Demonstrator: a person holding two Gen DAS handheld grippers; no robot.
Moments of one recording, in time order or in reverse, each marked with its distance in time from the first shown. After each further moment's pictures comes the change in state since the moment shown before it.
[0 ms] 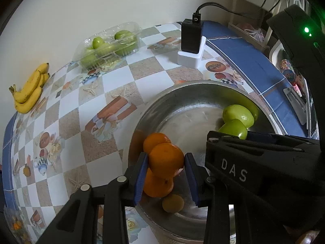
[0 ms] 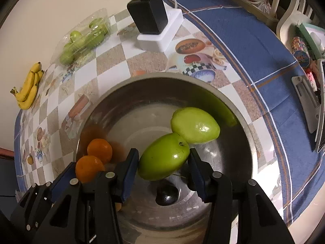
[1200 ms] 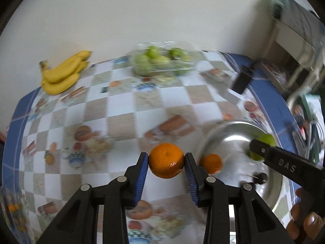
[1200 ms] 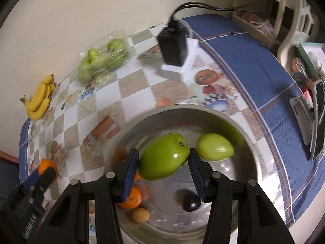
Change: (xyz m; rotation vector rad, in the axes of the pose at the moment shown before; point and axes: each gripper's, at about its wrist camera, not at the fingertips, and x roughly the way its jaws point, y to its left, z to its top) left arm -0.051 0.098 0.008 -0.203 -0.080 0.016; right arm -0.038 0.028 0.010 -0.010 -0.142 0.011
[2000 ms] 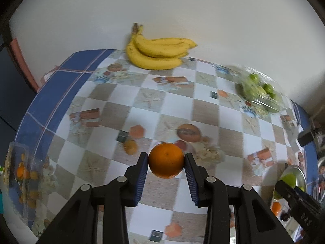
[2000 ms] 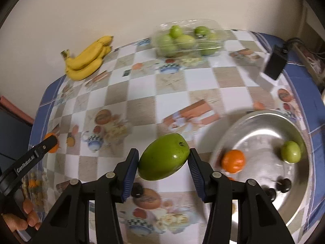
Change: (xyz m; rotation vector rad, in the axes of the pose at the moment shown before) left arm -0.019 0.201 -0.020 -0.396 -0.024 0.188; right arm 0.011 0.148 -0.037 -0.269 0.028 0.117
